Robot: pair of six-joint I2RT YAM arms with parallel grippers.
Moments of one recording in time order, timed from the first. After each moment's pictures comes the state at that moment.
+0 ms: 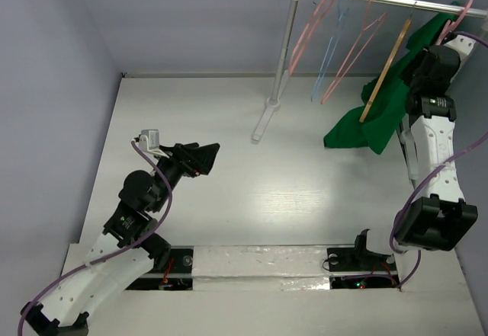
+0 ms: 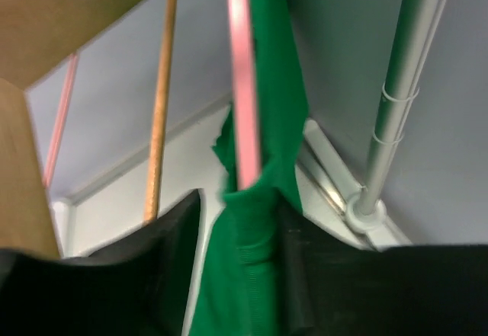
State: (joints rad) left arm -0.63 0.47 0.54 0.04 -0.13 -0.67; right arm -0.22 1.42 1.51 -0.31 0.32 0.28
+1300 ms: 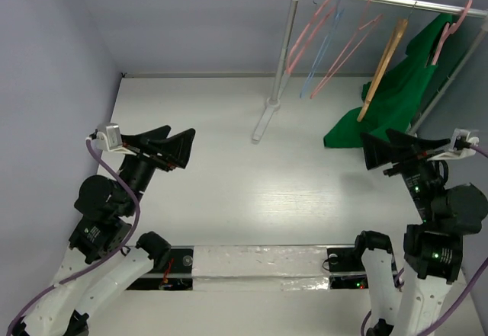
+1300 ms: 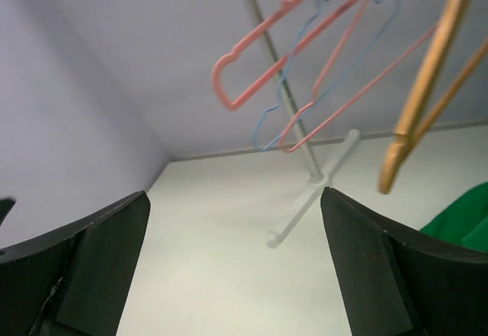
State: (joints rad) left arm -0.63 0.47 0.87 -0.15 -0.20 -0.53; right arm -0.22 0.43 1.05 -0.35 -0.46 0.58
